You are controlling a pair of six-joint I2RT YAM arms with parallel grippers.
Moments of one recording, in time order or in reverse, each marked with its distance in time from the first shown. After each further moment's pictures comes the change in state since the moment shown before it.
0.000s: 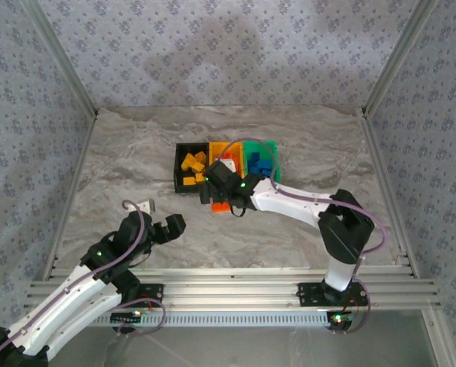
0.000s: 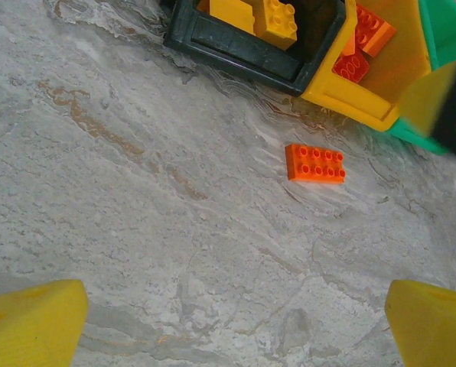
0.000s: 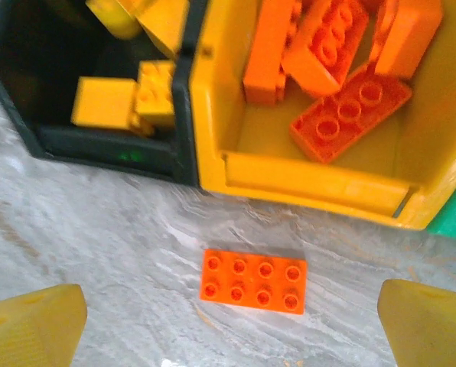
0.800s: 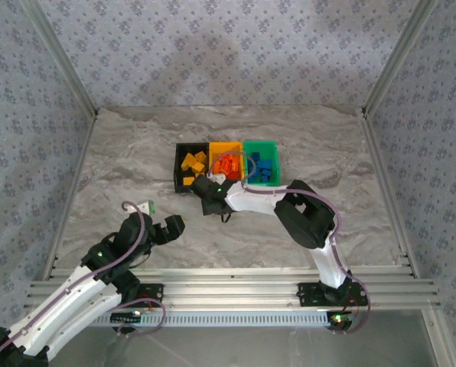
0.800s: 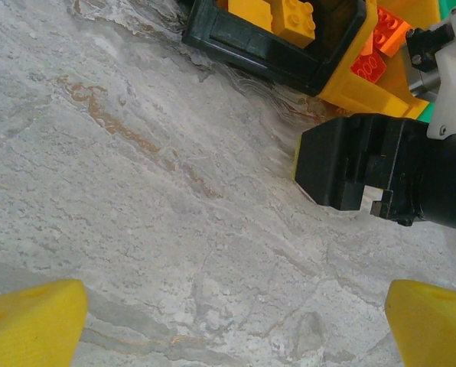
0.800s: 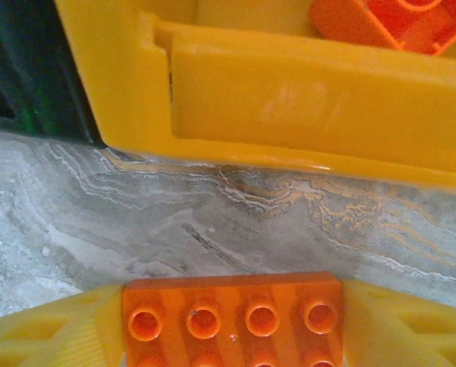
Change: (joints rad) left arm 0.000 -0.008 -0.017 -0.008 -0.021 -0.004; right arm 0.028 0.291 0.127 -0.085 0.045 0.059
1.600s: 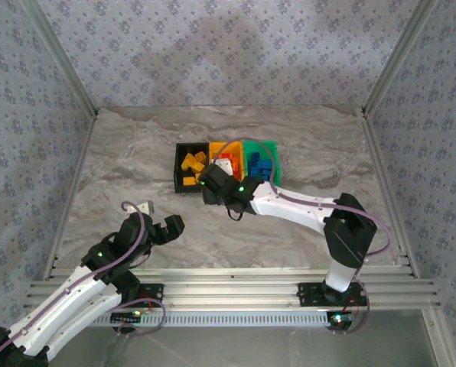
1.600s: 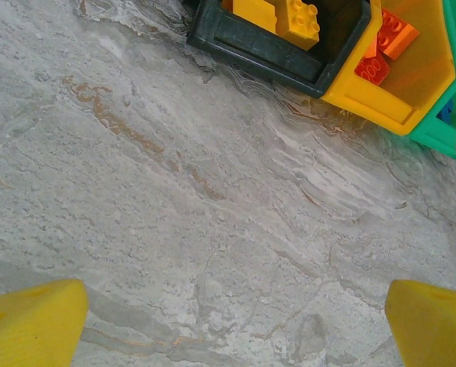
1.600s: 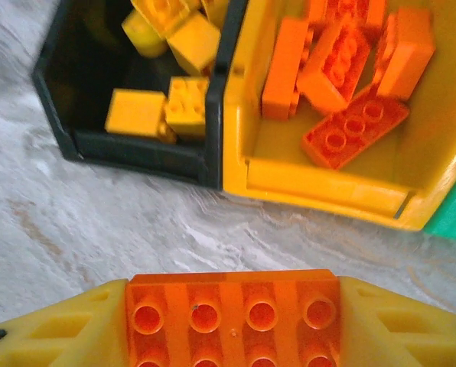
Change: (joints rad) left arm 0.000 0.000 -0.002 -0.002 -0.008 -0.008; right arm 0.016 -0.356 -0.101 0.068 0.031 -0.072
